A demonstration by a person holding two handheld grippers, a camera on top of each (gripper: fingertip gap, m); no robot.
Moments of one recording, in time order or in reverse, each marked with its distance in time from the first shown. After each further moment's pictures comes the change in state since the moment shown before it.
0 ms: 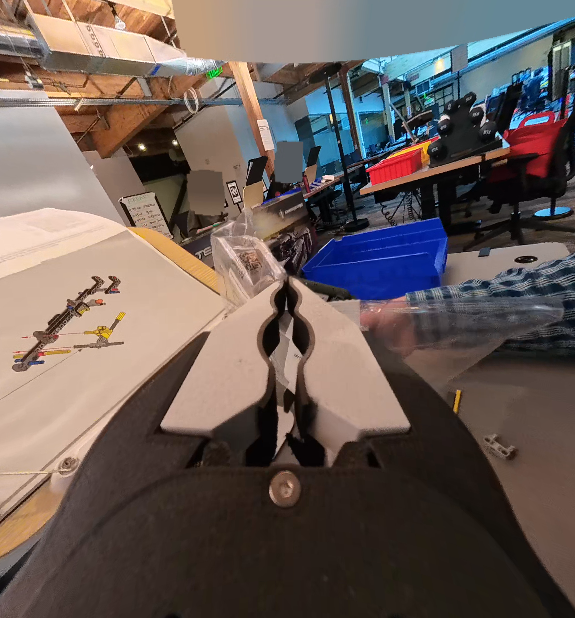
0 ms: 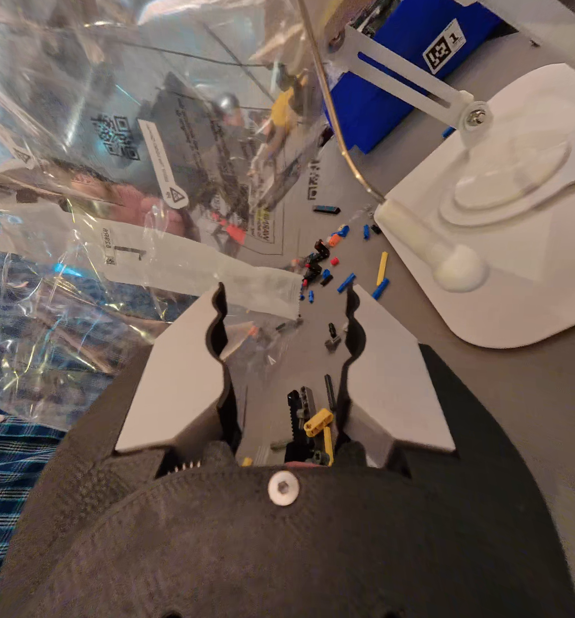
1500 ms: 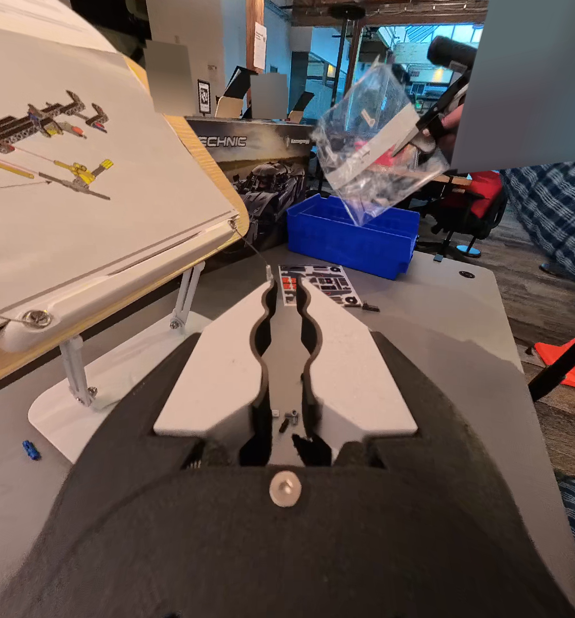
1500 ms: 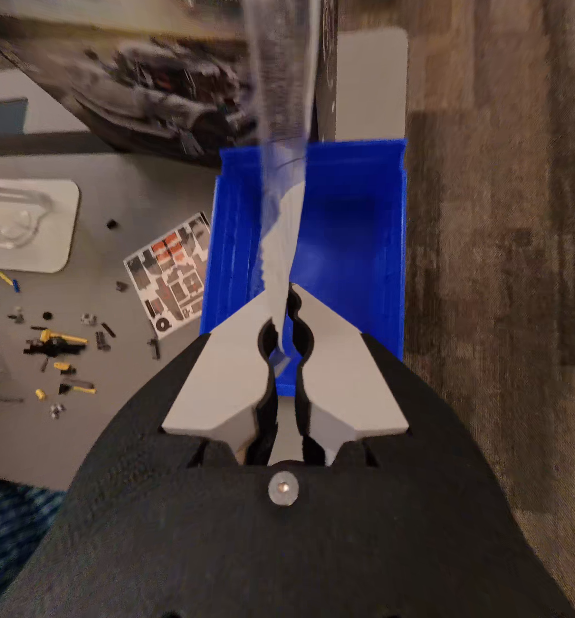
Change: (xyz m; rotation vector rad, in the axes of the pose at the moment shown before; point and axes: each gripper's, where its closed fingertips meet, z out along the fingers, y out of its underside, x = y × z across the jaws) left arm -0.038 0.067 -0.023 -0.161 0.066 -0.418; right arm -0.078 -0.045 -0.484 0.060 1.362 0.151
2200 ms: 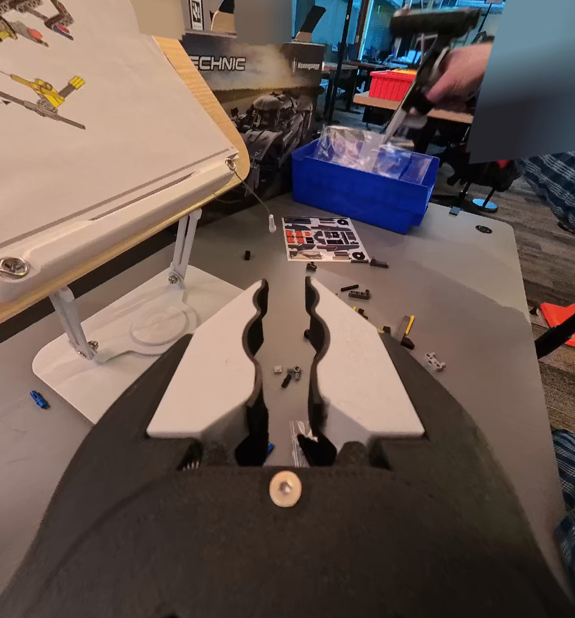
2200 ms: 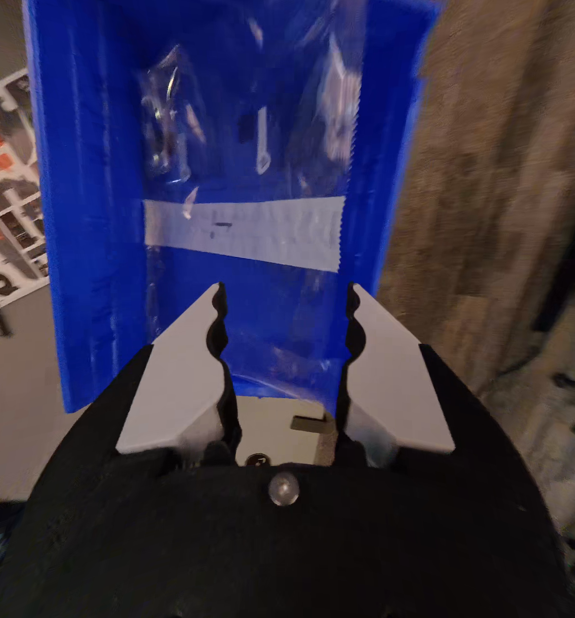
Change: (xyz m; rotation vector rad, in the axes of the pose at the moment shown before) left arm -0.003 0.033 -0.002 -0.164 -0.016 -0.003; right arm 0.047 0.036 0.080 -0.358 0.225 -0.187
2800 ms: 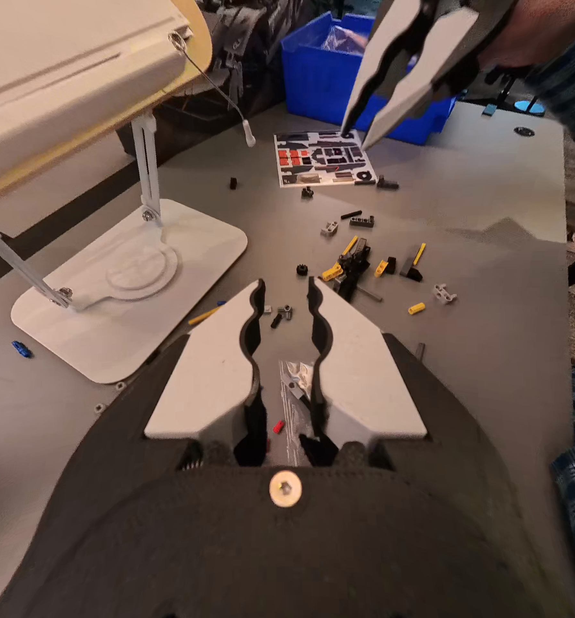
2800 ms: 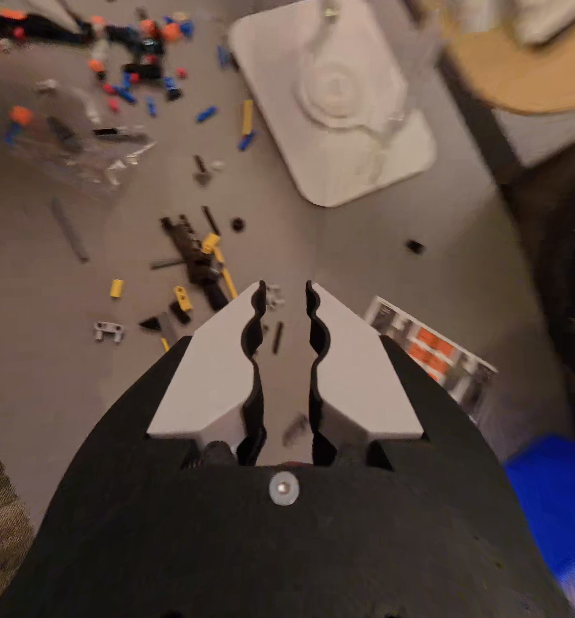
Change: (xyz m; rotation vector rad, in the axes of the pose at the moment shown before) left arm 0.018 0.056 0.003 -0.219 -0.019 0.070; right arm -0.402 -0.004 -0.024 0.439 -0.457 -0.861
